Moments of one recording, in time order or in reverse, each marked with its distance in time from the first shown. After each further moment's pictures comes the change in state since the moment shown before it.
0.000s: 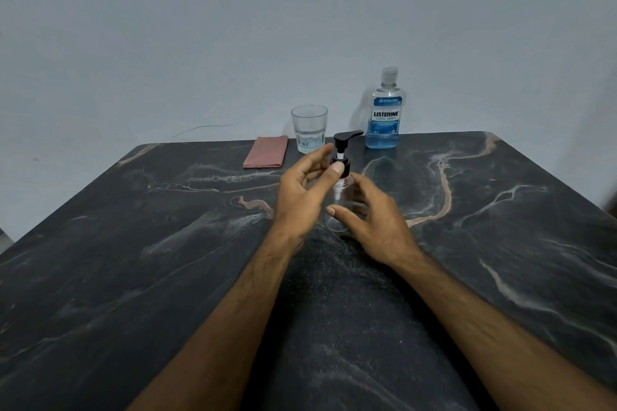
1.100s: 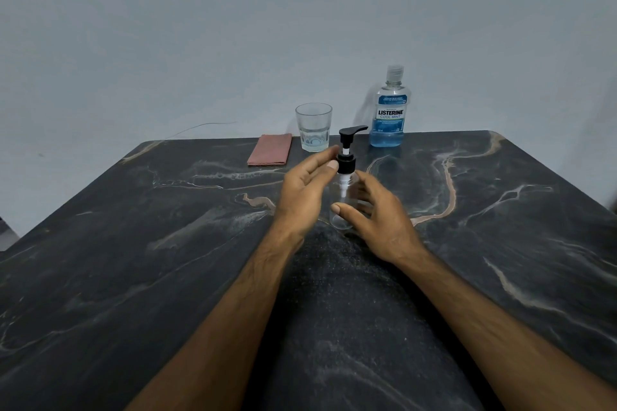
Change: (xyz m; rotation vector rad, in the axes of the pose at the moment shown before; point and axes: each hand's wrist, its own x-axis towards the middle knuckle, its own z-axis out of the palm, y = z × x) left_hand -0.001 0.001 -0.004 0.001 -0.027 -0.045; right_hand 0.000 0.000 0.001 -0.008 -0.007 0.018
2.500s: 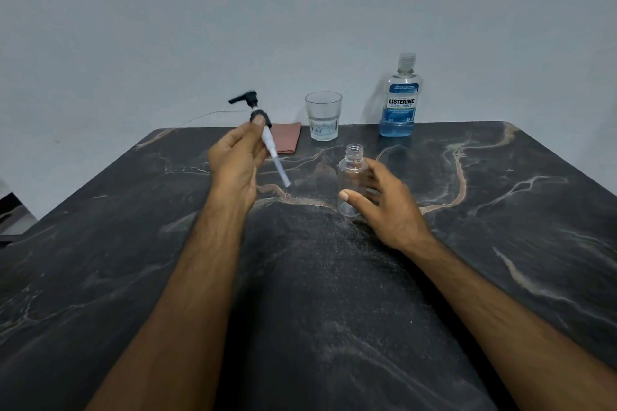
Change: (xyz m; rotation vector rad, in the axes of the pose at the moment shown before) left_hand 0.022 0.028 -0.075 -0.395 0.494 -0.179; right_hand 0.001 -0.001 -0.001 -0.012 -0.014 0.027
